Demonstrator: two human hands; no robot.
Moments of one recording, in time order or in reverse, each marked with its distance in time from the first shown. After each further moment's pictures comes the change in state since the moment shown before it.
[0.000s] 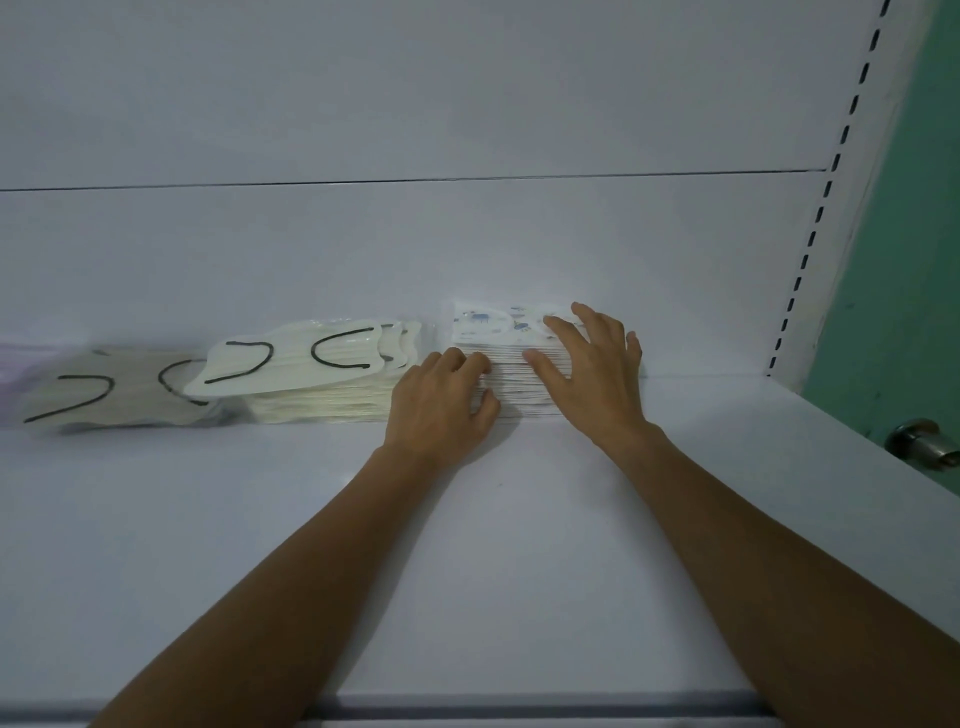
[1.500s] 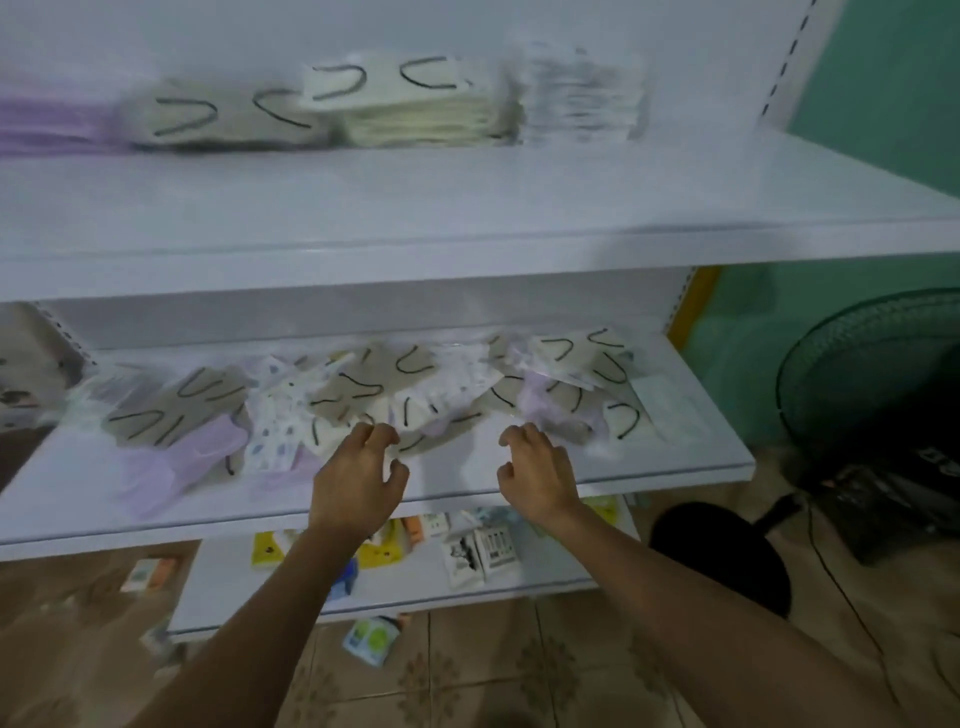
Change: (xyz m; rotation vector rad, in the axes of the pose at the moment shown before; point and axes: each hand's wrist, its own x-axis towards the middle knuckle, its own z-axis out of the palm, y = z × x) left_hand -0.399 -0.078 -0.103 -0.210 -0.464 -0.312; right_hand -0.397 -0.172 0.031 -0.056 -0.679 0.205
